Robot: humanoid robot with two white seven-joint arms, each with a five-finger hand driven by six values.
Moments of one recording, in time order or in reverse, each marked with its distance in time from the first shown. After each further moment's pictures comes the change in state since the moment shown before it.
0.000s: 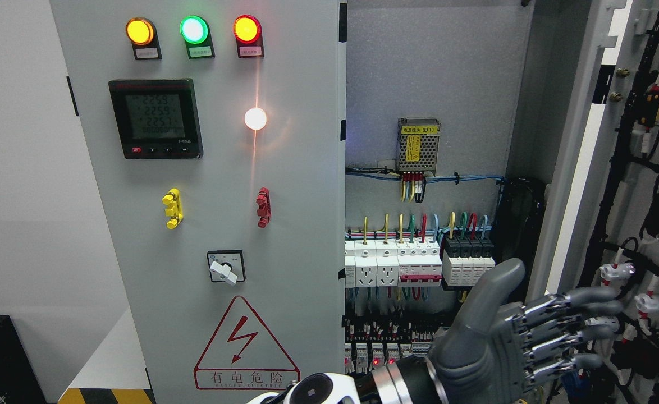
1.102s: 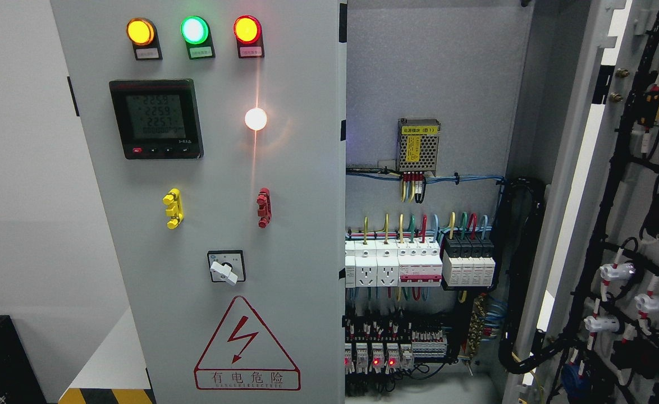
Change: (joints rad) left arm 0.692 0.378 0.075 0.002 -0.011 -0.201 -0.031; right arm 0.000 0.000 0.000 0.000 0.000 0.000 0.000
